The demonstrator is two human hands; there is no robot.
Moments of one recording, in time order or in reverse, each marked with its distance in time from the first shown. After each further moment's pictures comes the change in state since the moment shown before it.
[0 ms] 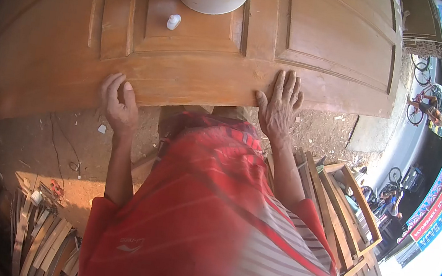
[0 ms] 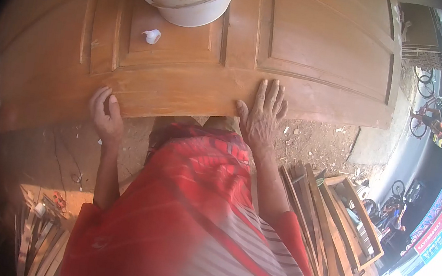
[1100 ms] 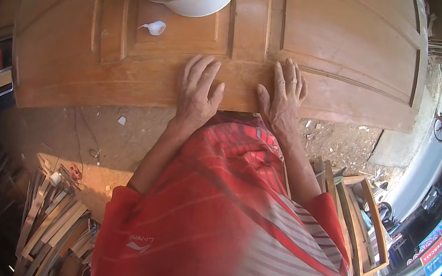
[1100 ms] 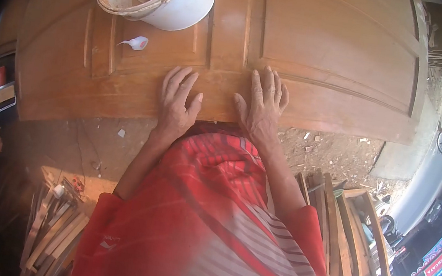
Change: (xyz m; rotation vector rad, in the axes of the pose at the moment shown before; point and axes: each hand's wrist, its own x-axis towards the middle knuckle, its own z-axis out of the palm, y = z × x) left_hand -0.006 0.155 0.124 -0.083 -0.382 0.232; right_hand 0.042 0.035 -0.008 0.291 0.140 -0.218
